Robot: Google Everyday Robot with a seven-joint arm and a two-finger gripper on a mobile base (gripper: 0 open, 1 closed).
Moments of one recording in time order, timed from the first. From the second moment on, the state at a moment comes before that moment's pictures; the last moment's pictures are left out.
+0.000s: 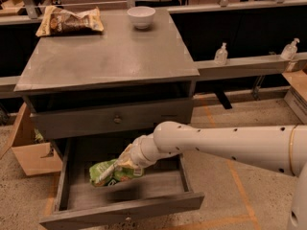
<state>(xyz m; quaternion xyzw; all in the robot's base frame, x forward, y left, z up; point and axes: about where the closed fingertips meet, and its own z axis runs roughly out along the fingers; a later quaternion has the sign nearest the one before) 0.531 0.104 0.585 -0.64 0.67 0.20 0.32</state>
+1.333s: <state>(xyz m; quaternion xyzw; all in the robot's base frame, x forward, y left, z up) 0.493 0.075 0.659 -0.61 0.64 0.27 0.37</state>
